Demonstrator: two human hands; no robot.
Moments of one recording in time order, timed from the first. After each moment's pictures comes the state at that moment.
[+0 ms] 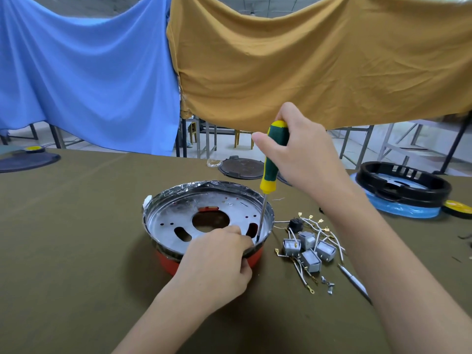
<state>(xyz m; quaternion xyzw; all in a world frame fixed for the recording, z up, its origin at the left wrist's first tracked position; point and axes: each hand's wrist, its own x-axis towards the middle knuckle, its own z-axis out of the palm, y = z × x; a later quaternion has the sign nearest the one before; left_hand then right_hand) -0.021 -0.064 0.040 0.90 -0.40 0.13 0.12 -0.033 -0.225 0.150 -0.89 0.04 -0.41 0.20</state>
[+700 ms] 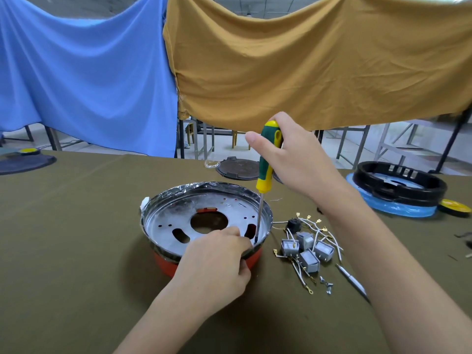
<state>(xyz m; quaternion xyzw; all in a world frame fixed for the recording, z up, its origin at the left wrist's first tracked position) -0.022 -0.064 0.040 0.90 -0.40 0.13 0.12 -0.030 -0.227 0.145 -0.90 0.01 -0.36 0.27</state>
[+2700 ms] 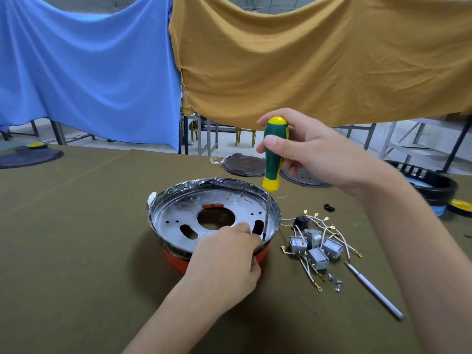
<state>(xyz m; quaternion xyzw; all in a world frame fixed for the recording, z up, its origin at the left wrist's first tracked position) -0.024 -0.065 0.039 0.90 -0.40 0.12 0.11 -0.050 -0.238 0.161 -0.89 -0.10 -0.18 0.42</state>
